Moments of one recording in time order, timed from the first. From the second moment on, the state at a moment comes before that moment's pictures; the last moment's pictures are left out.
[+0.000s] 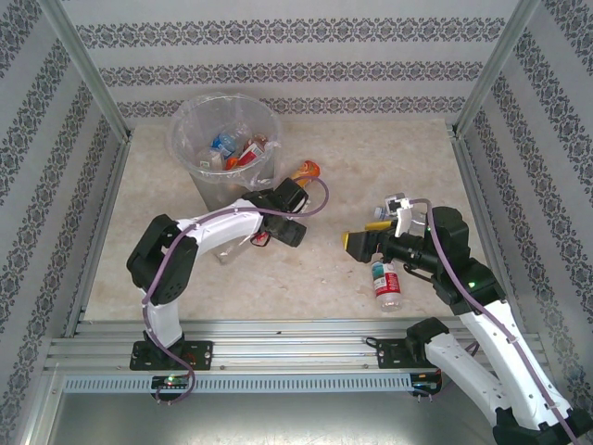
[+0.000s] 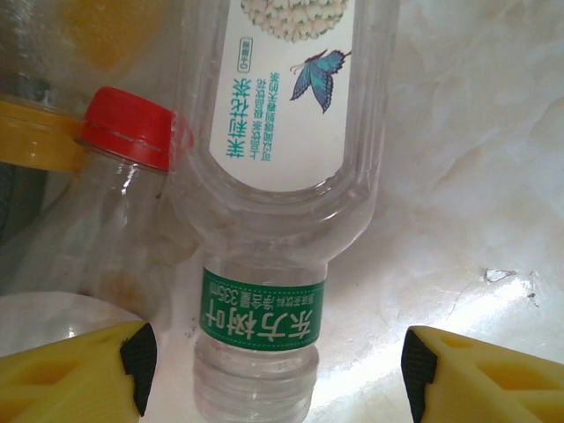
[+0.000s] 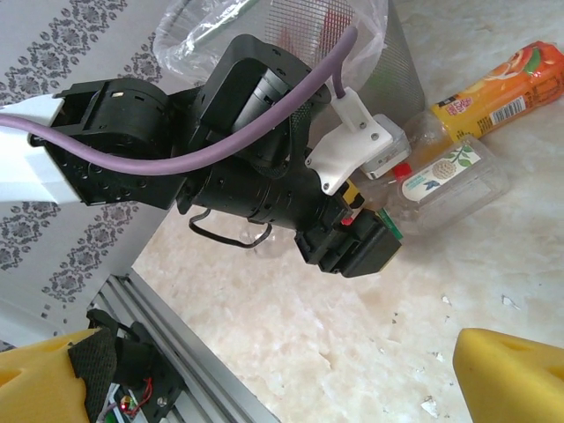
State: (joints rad) left arm -0.69 1.87 1.34 -0.65 -0.10 -0.21; right arm 0.37 0.65 0.82 -0.58 -0.55 0.44
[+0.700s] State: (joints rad) left arm -0.67 1.97 1.35 -0.64 -0.04 -0.20; right arm 0.37 0.67 0.81 -0.59 -0.52 0.44
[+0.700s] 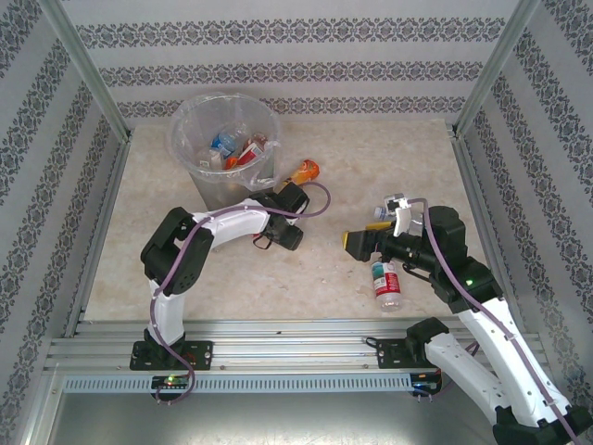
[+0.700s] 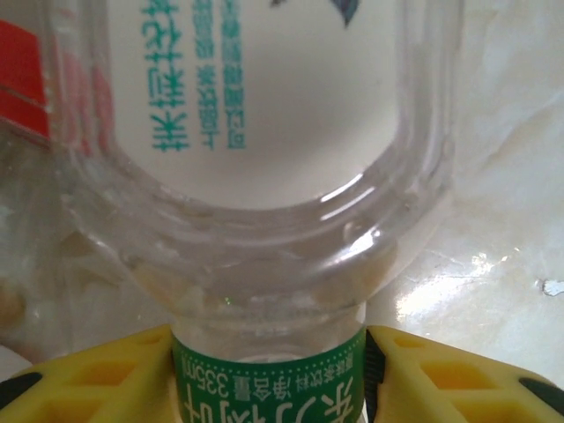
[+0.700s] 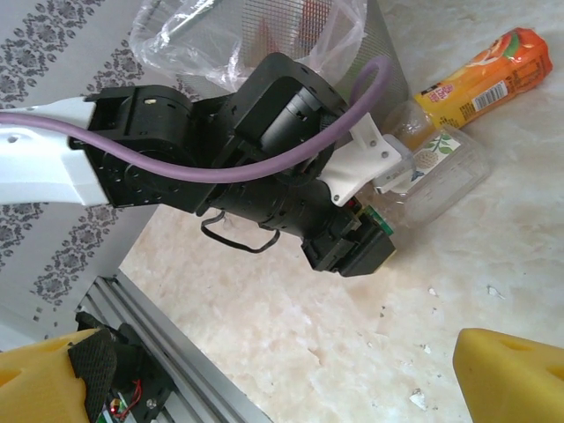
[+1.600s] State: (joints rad) left arm -0.66 1.61 1.52 -0.64 0.12 -0.20; right arm 0.37 0.58 0.82 -0.50 -0.57 0.44
